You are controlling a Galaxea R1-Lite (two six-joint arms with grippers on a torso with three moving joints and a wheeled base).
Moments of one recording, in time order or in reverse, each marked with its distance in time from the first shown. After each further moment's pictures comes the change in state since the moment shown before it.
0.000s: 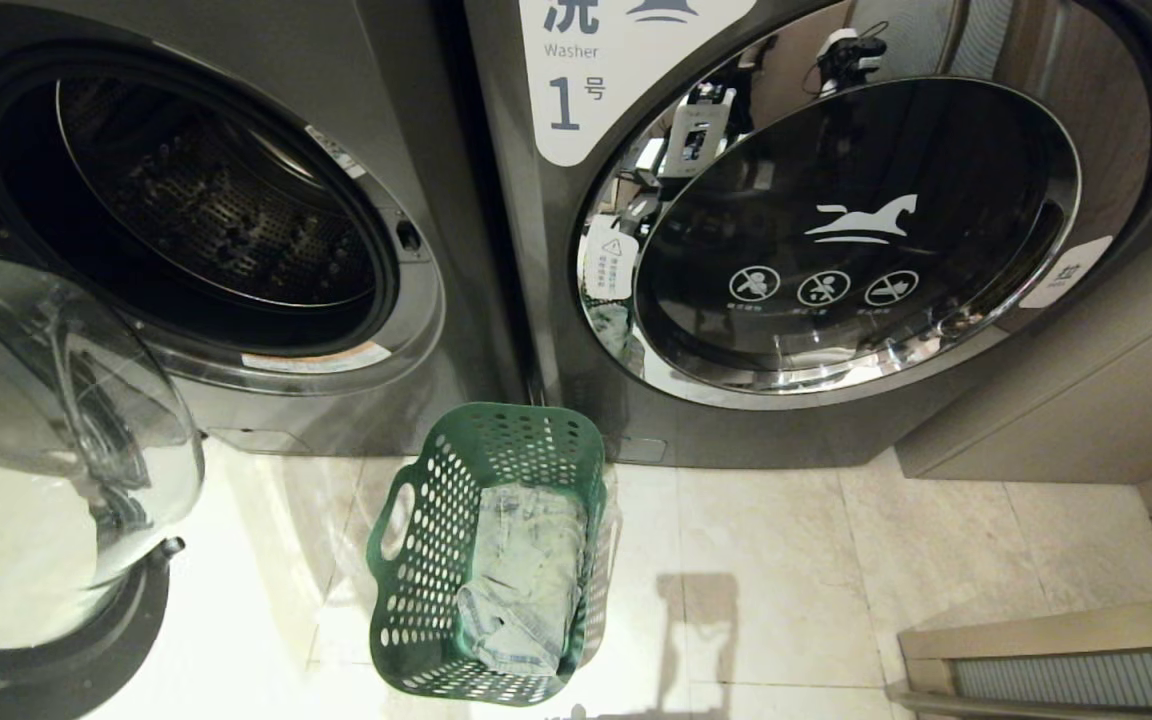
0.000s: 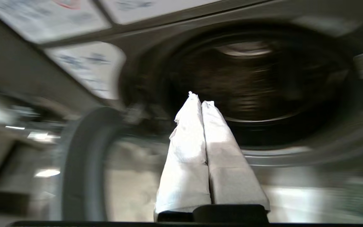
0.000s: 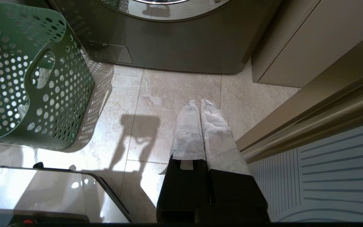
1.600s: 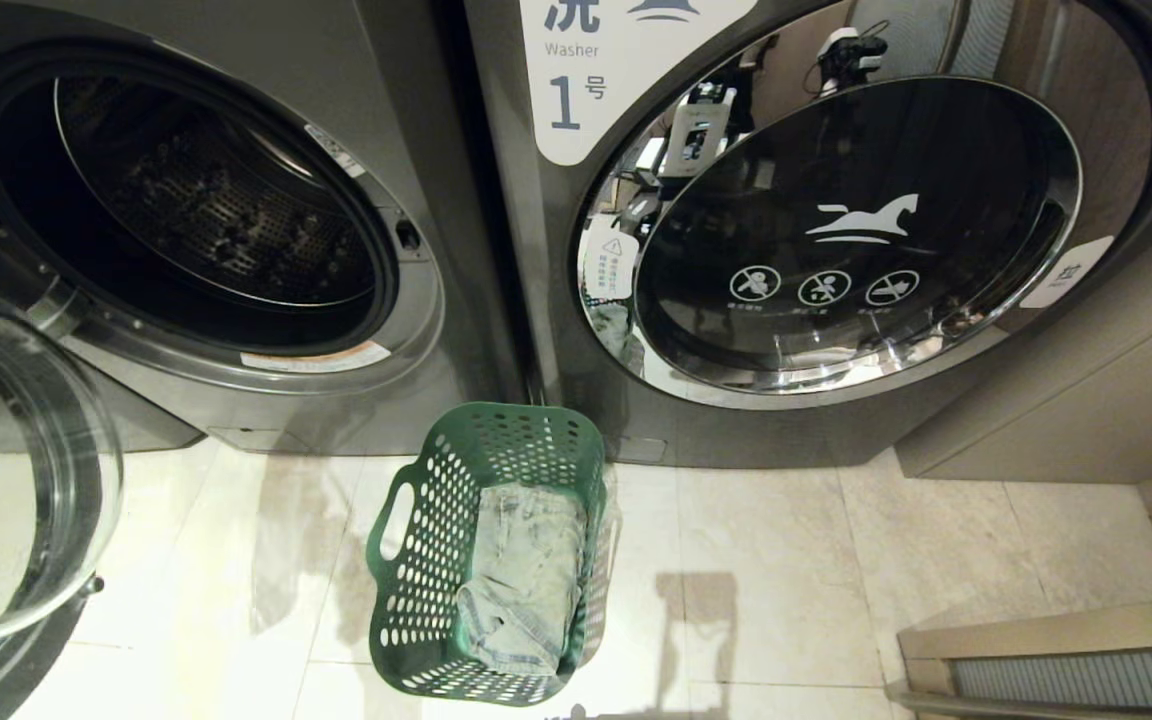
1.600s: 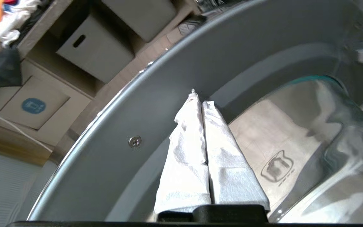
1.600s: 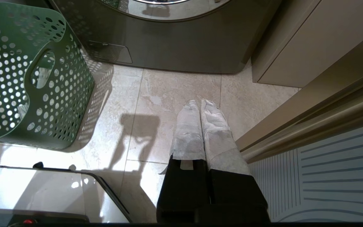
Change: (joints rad) left arm 0.195 0.382 -0.037 -0.152 0.687 -0.067; right arm 0.000 0.000 0.000 0.000 0.000 0.000
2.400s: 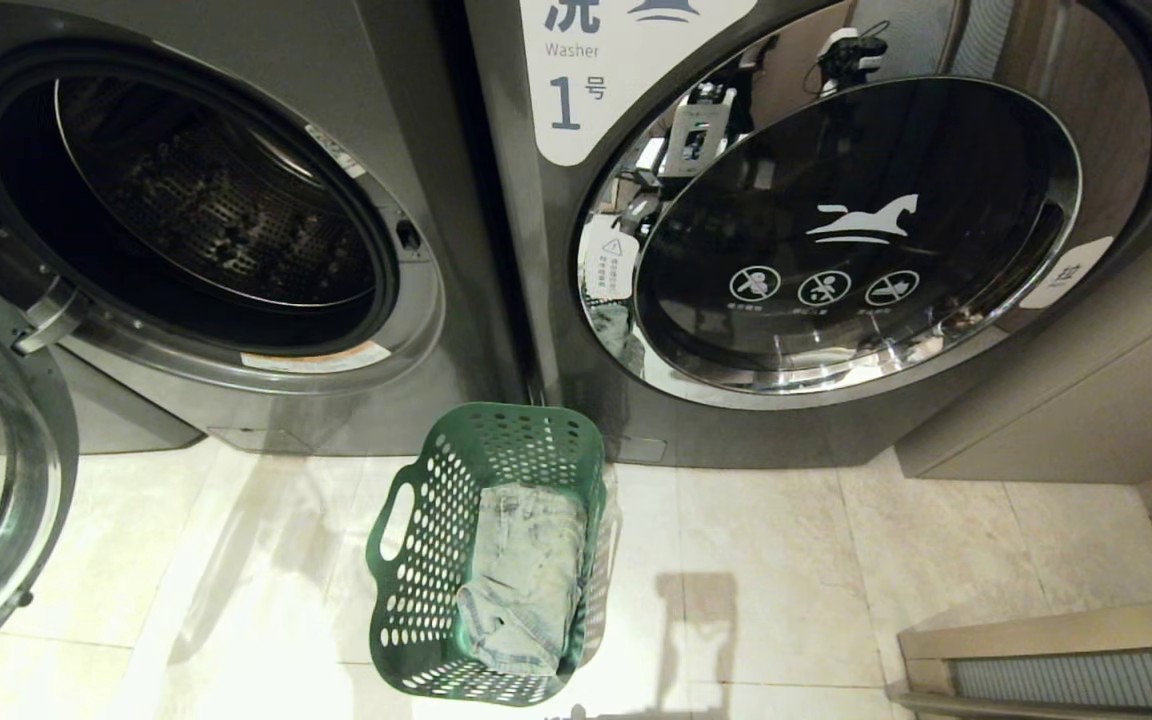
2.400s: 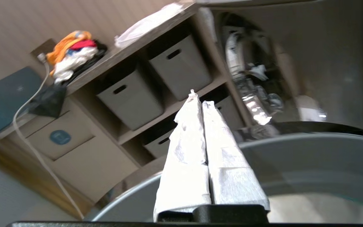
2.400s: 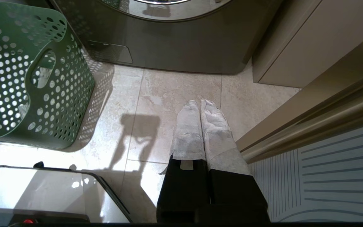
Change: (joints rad) left arm 0.149 0.100 -0.211 -0.167 -0.017 -0.006; right arm 0.000 0.000 0.000 0.000 0.000 0.000
